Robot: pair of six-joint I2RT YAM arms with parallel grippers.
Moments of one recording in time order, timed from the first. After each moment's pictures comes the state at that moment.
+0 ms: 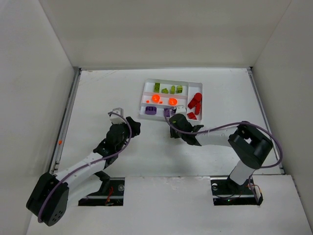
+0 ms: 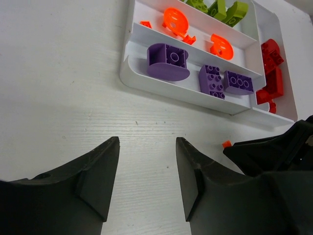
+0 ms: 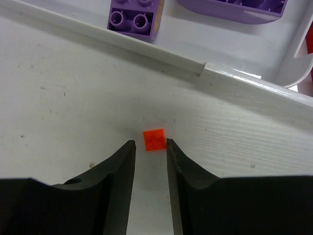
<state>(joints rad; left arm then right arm) -0.57 0.94 0.27 0.32 -0.28 -0.60 0.83 1.68 0.81 0.08 0.35 0.53</state>
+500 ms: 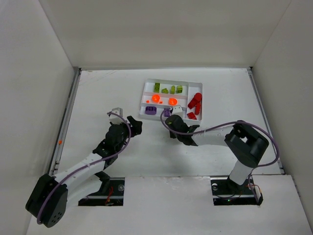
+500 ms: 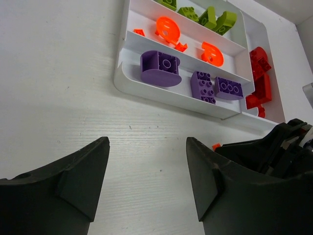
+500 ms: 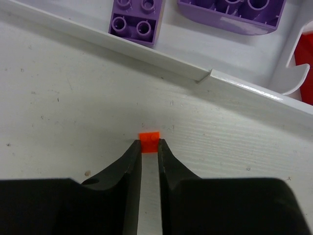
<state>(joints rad) -0.57 0.91 0.27 0.34 -0.28 -0.61 0.87 1.72 0.85 0.04 0.45 0.49</state>
